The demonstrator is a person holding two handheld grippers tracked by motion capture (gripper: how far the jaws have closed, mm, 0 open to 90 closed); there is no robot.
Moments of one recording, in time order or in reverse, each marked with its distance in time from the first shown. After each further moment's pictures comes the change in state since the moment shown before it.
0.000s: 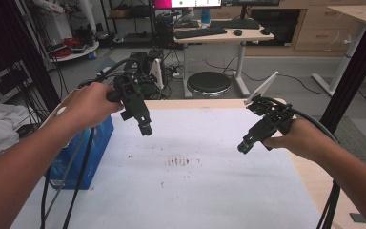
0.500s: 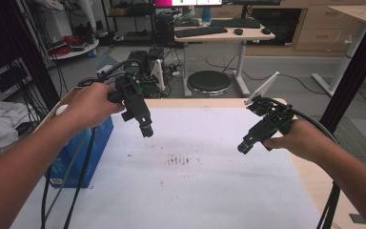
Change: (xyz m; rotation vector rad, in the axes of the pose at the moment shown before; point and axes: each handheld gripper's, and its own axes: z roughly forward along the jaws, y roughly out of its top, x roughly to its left) left arm 0.000 -0.001 0.003 0.001 -0.027 0.003; right arm 0.001 0.001 0.002 0.005 -0.001 0.004
